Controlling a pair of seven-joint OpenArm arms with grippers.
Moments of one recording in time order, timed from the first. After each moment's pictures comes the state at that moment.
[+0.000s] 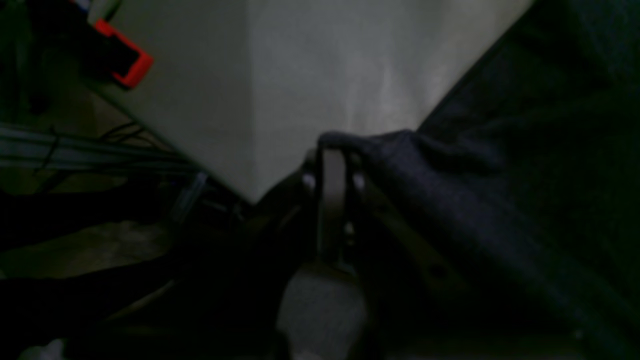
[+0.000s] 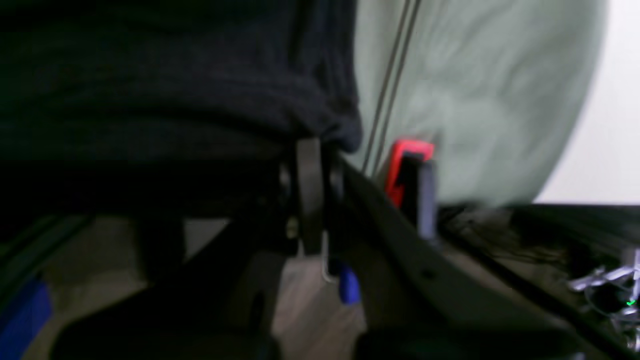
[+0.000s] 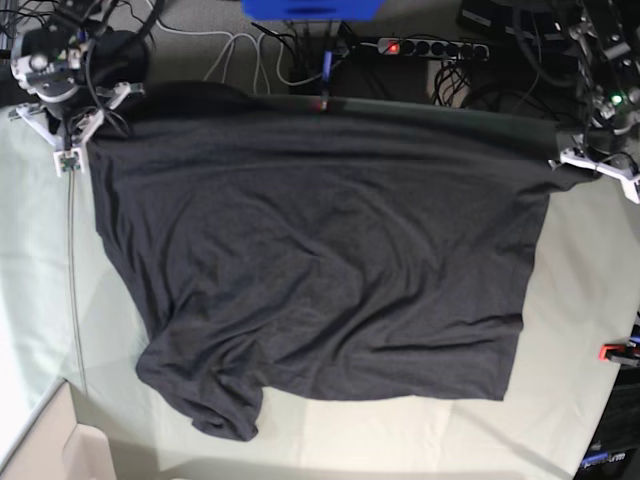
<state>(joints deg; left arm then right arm) 20.2 -7.7 -32.5 97.9 -11.9 -0.3 41.0 -24.3 -9.6 40.5 112.6 -17.9 40.1 -44.5</state>
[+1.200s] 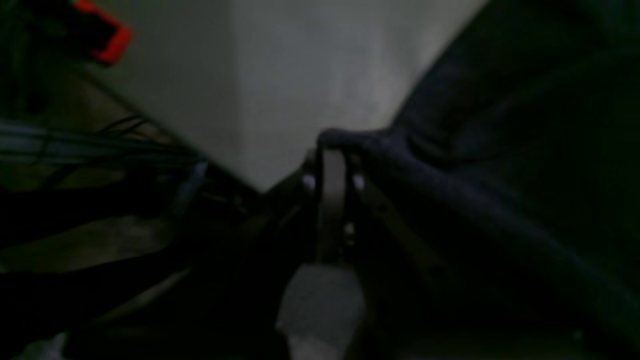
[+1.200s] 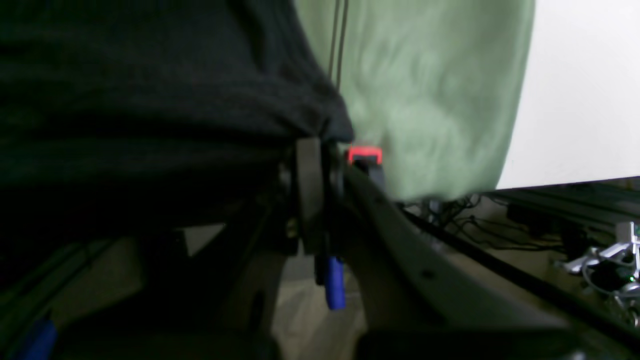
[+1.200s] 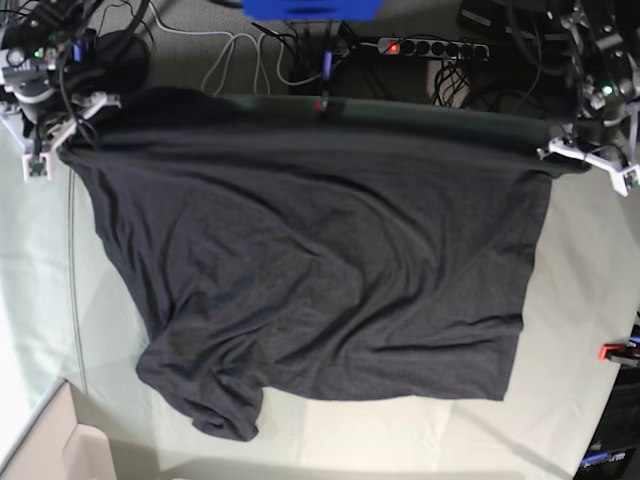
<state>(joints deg) 21.6 -7.0 -30.7 99.0 -11.5 -0.3 41.3 -20.7 -9.5 46.9 114.0 -12.4 40.1 -45.3</state>
